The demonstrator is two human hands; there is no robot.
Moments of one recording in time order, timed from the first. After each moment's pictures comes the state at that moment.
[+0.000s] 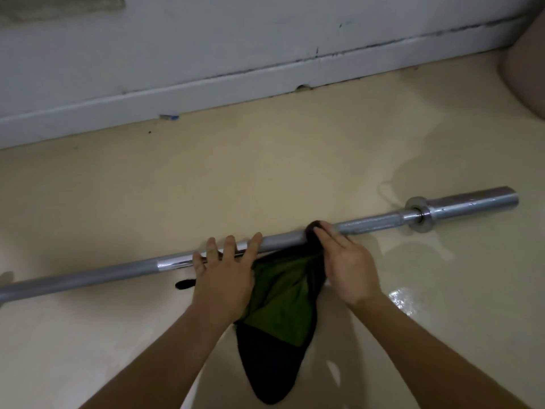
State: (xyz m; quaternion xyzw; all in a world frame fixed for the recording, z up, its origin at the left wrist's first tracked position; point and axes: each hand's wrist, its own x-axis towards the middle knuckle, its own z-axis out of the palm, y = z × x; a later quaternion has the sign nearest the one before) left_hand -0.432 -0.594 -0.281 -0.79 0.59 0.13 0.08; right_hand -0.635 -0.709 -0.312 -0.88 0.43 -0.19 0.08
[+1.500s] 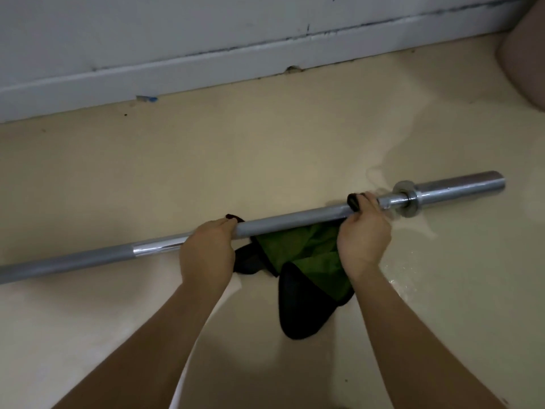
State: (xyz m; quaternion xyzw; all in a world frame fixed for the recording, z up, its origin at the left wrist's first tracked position) left_hand -0.428 -0.632 -0.282 -0.84 0.53 0.09 -0.11; right_hand -0.635 -0.753 -0.301 -0.65 0.68 -0.29 0.17
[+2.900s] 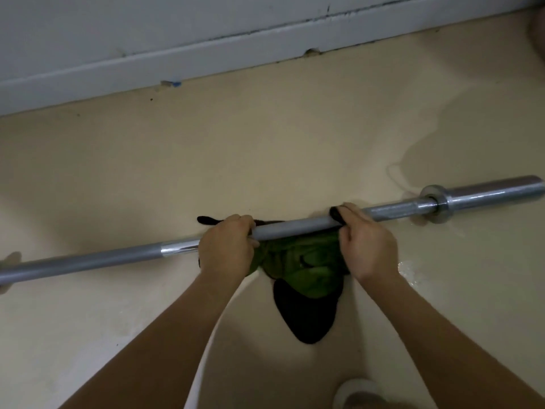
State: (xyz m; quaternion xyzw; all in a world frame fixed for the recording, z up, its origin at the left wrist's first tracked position) left_hand -0.439 -0.600 -0.276 -0.83 0.53 0.12 -0.11; right_hand -0.645 -0.691 -0.289 -0.82 0.53 -0.18 0.16
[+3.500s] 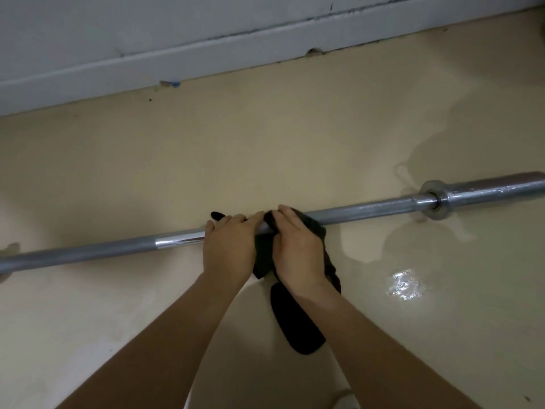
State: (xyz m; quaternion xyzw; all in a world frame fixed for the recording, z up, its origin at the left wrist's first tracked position) left_hand -0.442 -0.615 -0.282 -0.81 0.57 0.10 -0.01; right_hand -0.555 -0.657 -0.314 -0.80 0.48 -0.24 0.27
